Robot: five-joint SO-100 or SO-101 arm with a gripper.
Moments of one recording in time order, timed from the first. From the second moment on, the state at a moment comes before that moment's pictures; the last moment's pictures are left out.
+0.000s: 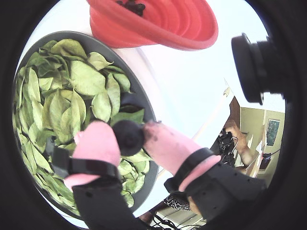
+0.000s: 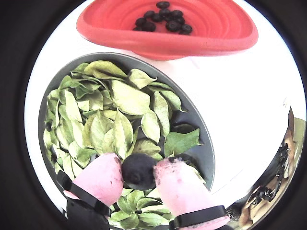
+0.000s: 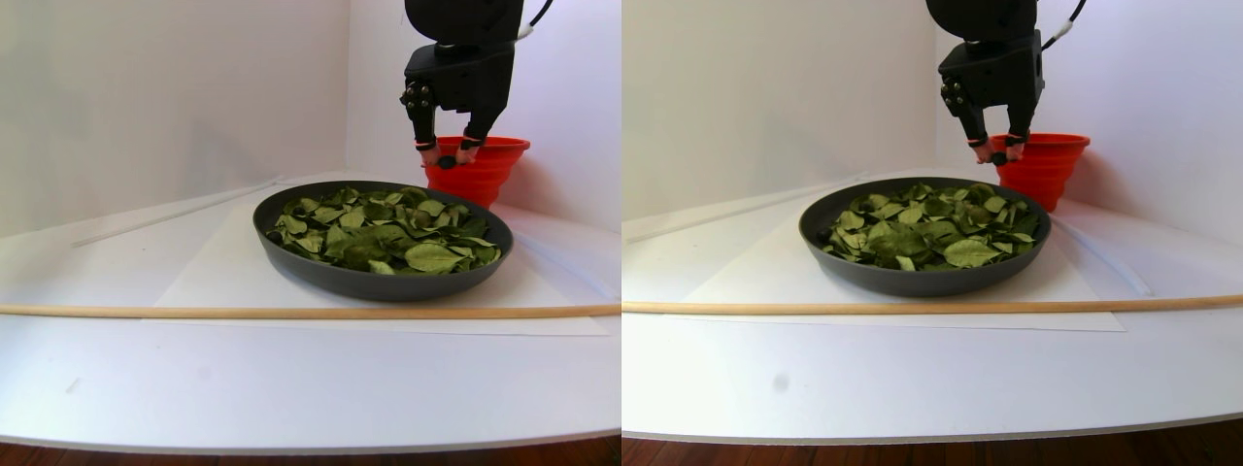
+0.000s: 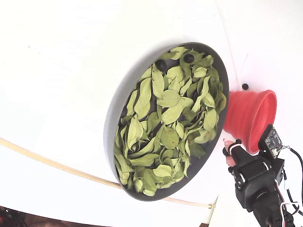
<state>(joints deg) 28.9 92.6 114.9 -2.2 -83.5</state>
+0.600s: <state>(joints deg) 28.9 98.6 115.0 -0.6 -85.0</state>
